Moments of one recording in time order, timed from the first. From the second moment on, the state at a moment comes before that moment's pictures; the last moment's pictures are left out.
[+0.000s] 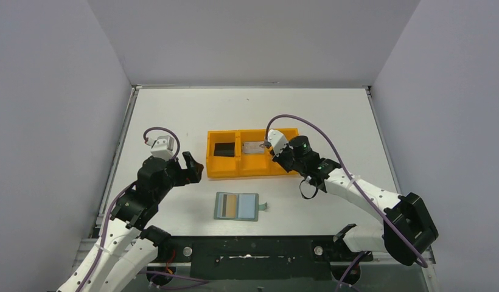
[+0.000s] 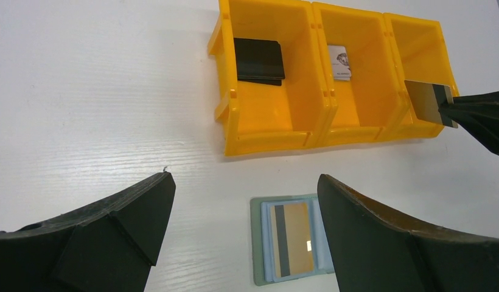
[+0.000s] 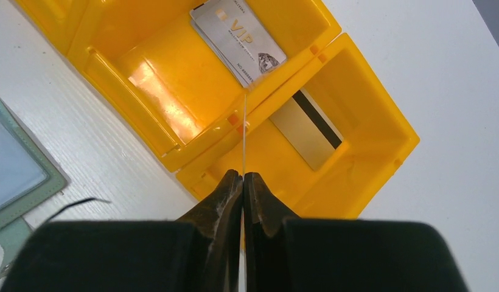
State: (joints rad) left arm -0.46 0.59 0.63 -0.50 -0.15 -0.49; right arm 0.63 1.27 0.75 -0.09 -0.03 -0.38
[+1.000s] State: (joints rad) left arm -0.44 0.59 0.63 -0.50 -0.15 -0.49; right arm 0.47 1.46 0.88 -0.18 -0.19 -0.99
